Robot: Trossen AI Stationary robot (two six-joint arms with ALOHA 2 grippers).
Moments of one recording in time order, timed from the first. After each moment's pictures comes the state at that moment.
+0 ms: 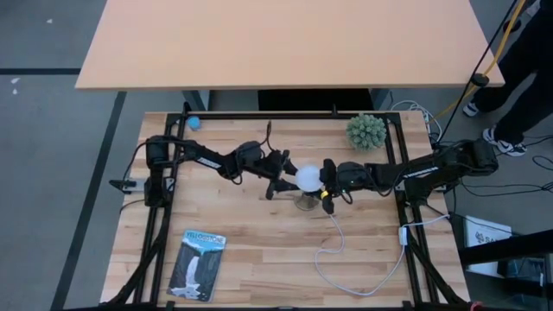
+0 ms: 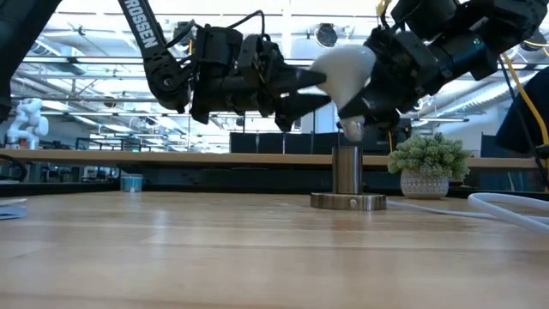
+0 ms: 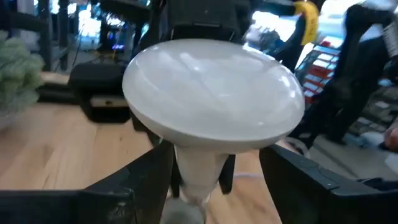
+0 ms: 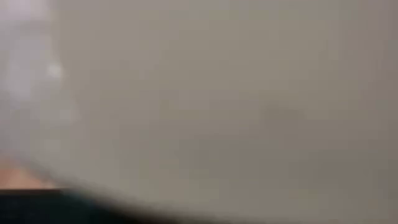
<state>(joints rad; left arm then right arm) 0.23 1.93 0.87 1.06 0.62 -0.22 -0.01 1.31 0.45 0.31 0.01 0.25</state>
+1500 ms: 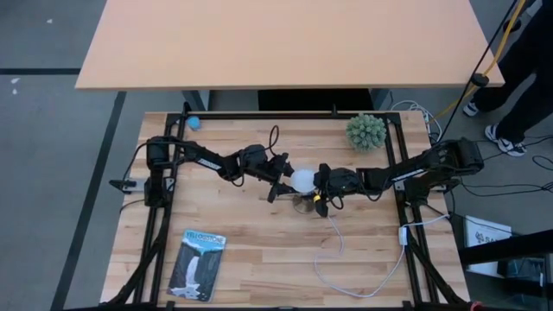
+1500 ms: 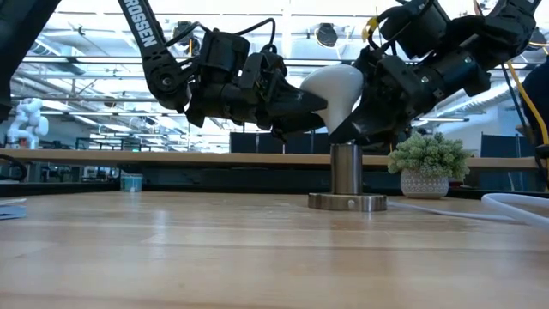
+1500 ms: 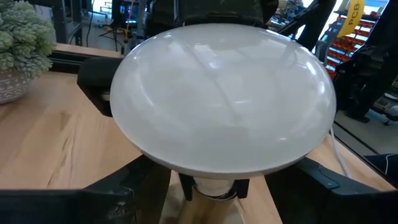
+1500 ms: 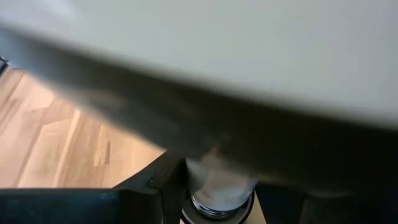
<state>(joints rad) 0.21 1.93 0.87 0.93 0.54 -0.12 0.02 1.47 0.45 0.42 0.03 0.28</state>
